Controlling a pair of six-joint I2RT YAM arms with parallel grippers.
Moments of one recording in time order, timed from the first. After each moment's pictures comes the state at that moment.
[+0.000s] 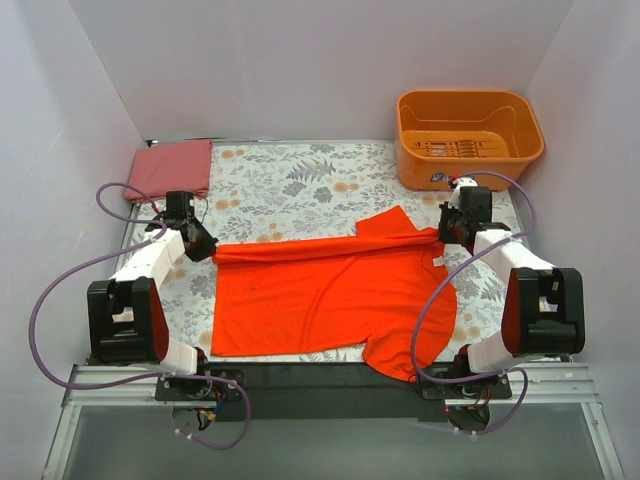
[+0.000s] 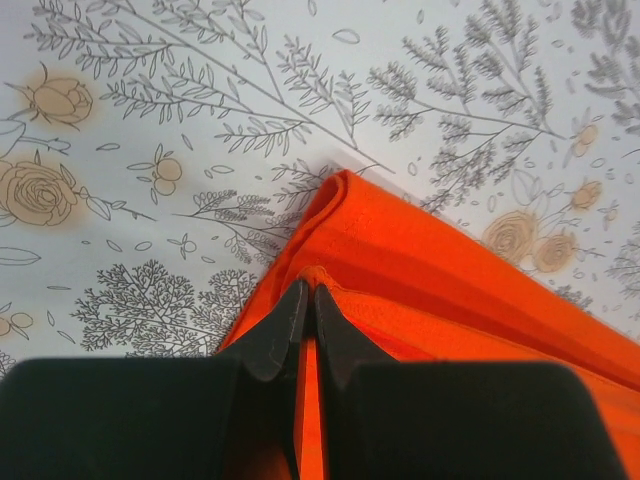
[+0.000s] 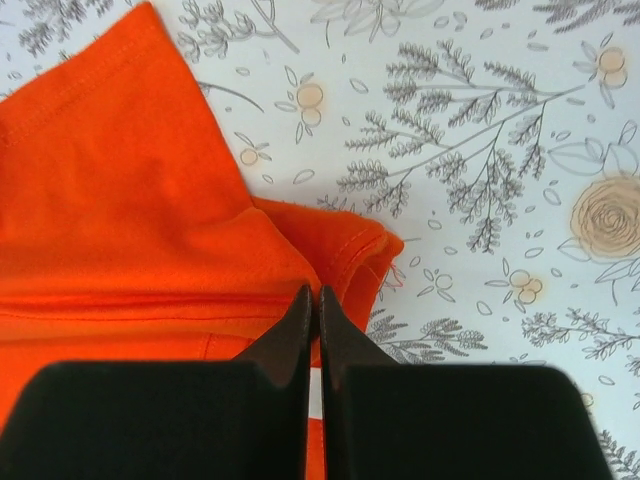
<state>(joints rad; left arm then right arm) 0.05 1.46 0.92 -0.50 -0.05 -0.64 0.03 1.48 0.85 -0.16 -0.06 0.08</state>
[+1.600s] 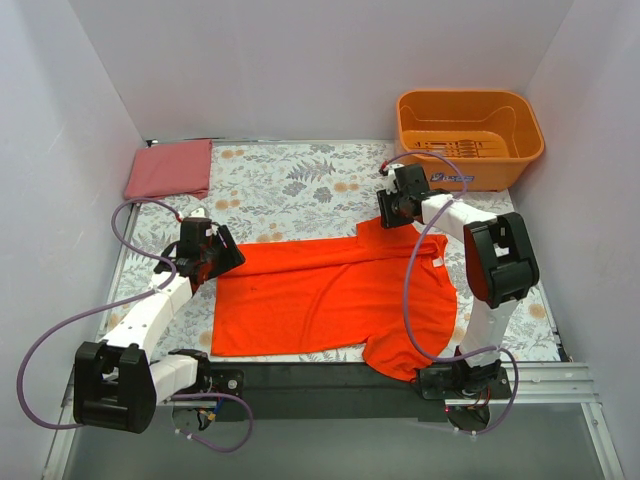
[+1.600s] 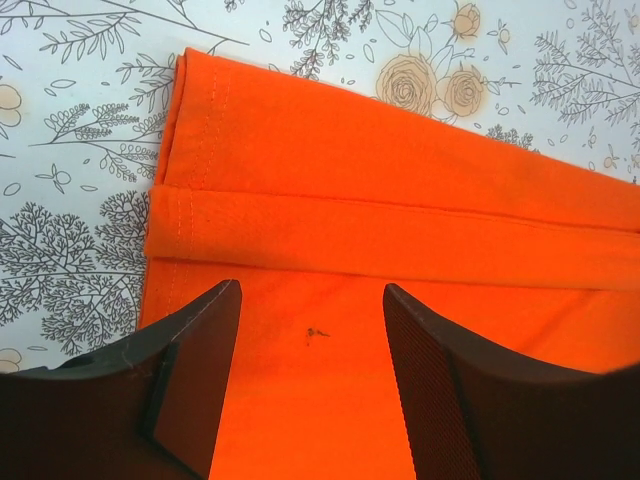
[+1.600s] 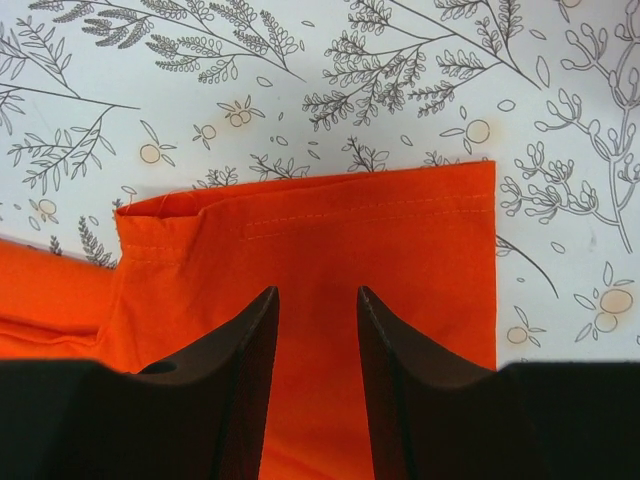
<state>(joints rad) -0.14 1.12 0.64 -0.35 0.00 -0.56 0.33 1.86 1.23 -0.27 -0.09 0.03</state>
